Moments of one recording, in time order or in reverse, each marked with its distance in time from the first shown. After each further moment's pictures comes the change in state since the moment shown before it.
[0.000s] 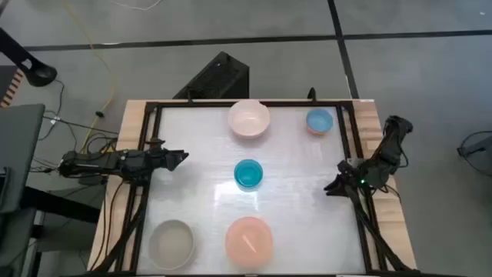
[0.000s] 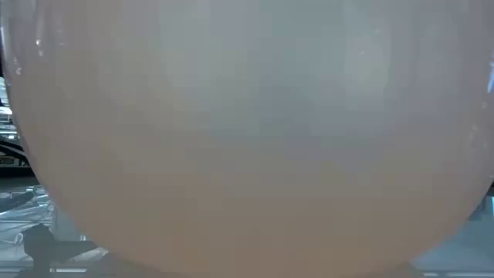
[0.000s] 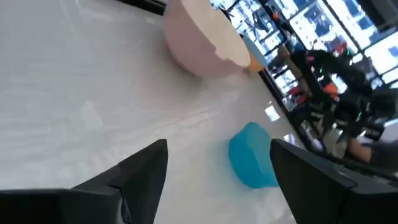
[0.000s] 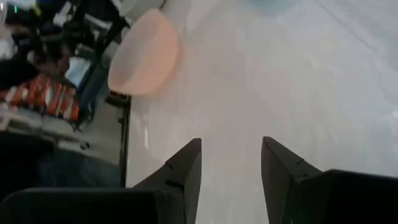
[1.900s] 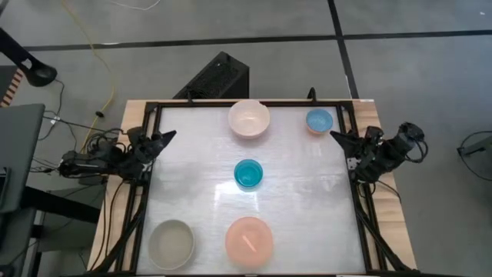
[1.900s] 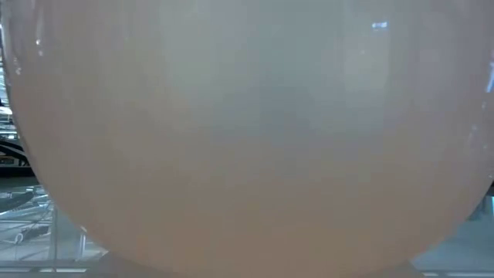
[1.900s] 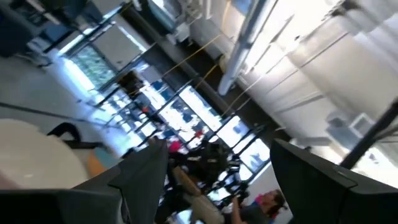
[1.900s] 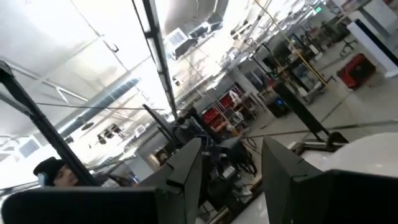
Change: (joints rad) left arm 0.000 0.003 0.003 0.816 0.080 0.365; right arm -0.248 0.035 0.000 1.213 0.413 -0.950
